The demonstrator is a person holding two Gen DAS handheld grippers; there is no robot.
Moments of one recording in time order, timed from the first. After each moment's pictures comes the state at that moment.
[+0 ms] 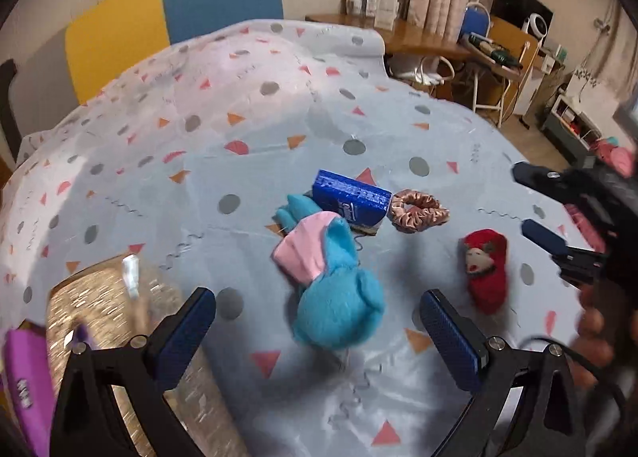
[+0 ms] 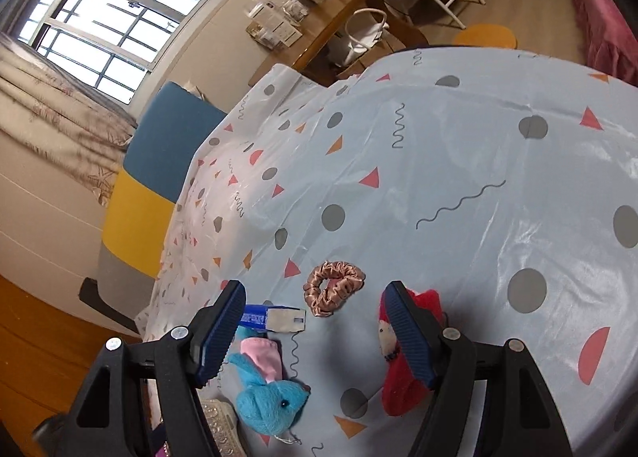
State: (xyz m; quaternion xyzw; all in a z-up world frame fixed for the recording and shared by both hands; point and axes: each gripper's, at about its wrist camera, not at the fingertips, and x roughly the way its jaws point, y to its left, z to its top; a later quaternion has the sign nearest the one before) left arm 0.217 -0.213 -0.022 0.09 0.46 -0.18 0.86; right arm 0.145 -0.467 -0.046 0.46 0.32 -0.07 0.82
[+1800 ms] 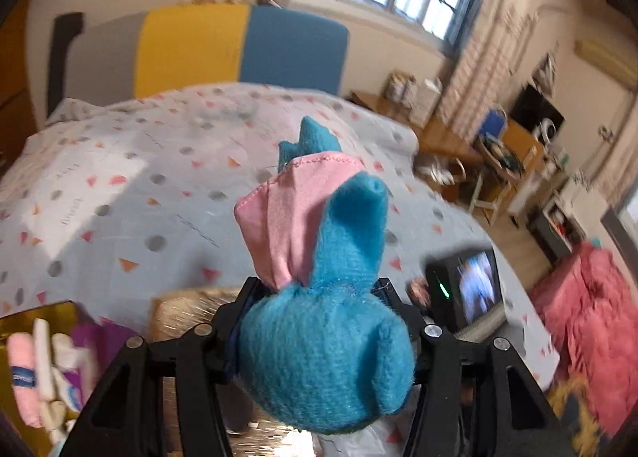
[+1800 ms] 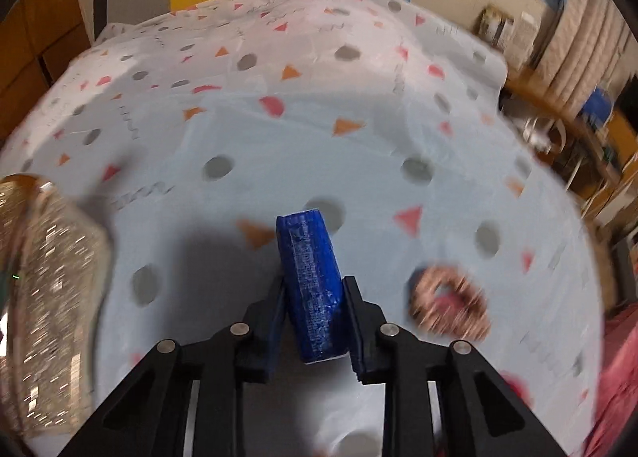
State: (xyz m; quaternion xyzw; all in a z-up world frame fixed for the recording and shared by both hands) left arm 0.199 -0.066 0.070 -0.07 0.37 -0.15 0.91; right arm 0.251 -0.268 -0.069 -0.05 0.50 0.04 0.86
